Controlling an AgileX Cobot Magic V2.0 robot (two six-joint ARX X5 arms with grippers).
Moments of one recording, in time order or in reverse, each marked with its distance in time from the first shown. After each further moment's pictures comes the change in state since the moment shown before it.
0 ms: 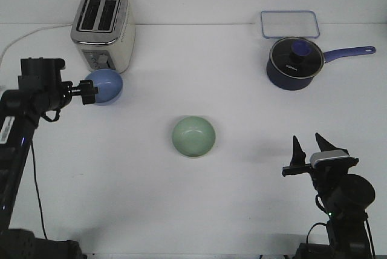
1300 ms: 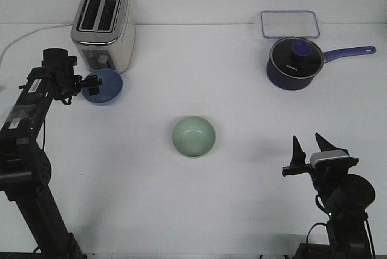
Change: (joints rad) left arm 0.090 0.521 0.171 0.145 0.052 0.040; right arm 0.000 0.000 0.000 0.000 0.000 0.000
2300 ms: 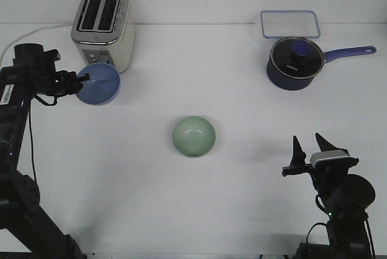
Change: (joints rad) left arm 0.054 -0.235 0.002 -0.188 0.247 0.000; right arm 0.000 0.000 0.000 0.000 0.000 0.000
